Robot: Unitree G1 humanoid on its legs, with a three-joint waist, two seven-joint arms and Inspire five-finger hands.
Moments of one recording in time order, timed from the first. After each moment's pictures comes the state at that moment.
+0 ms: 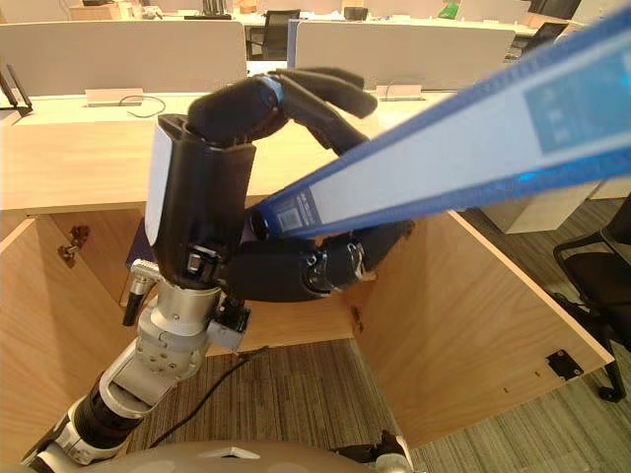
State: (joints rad) left arm -0.25 0.25 -0.60 -0.55 0.24 -0.37 0.41; right arm 0.02 -0.11 -0.03 1.29 -0.15 -0.01 -0.18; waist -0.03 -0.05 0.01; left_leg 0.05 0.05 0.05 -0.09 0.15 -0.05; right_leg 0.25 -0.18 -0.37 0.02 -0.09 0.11
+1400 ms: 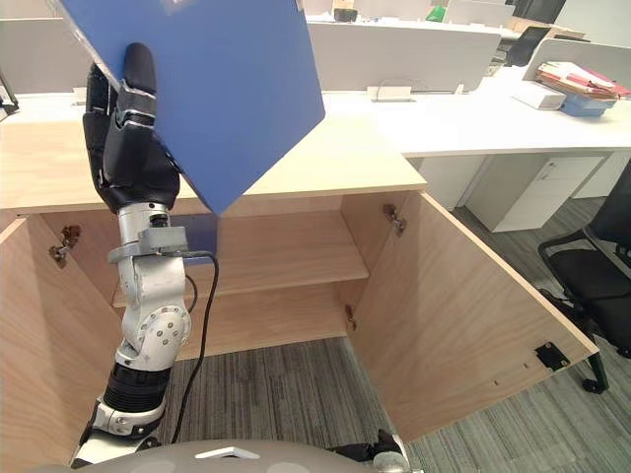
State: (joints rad) left arm -0.28 0.00 -0.17 -0.32 -0.69 -0.36 0.33; right arm 0.04 -0.12 0.05 1.21 -0.07 0.02 -0.15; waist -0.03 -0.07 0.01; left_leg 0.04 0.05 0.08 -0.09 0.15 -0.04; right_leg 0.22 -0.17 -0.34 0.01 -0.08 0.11
